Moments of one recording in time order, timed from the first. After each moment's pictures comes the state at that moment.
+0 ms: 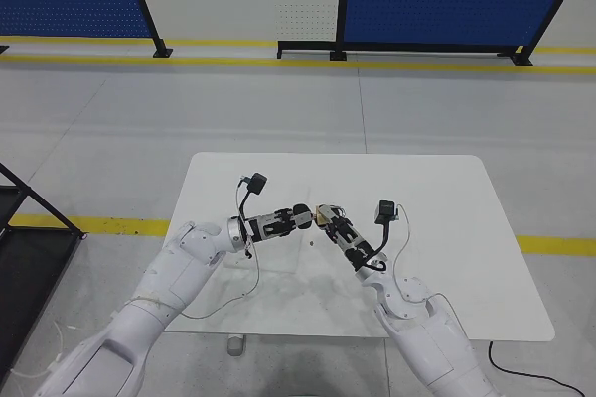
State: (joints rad) left arm 0.98 -1.16 -0.97 -1.02 -0.07 -0.96 -0.64; right arm -1.26 -1.36 0.97 -1.39 0.14 -0.29 0.19
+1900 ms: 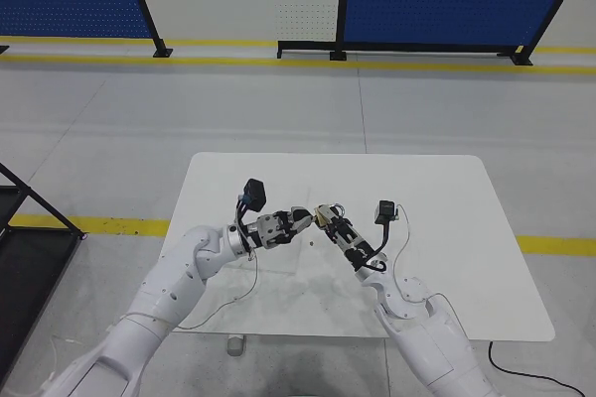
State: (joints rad) left arm 1.08 -1.15 -1.03 -1.14 0.92 -1.01 0.19; right arm -1.26 -1.36 0.97 -1.39 0.14 -0.29 0.19
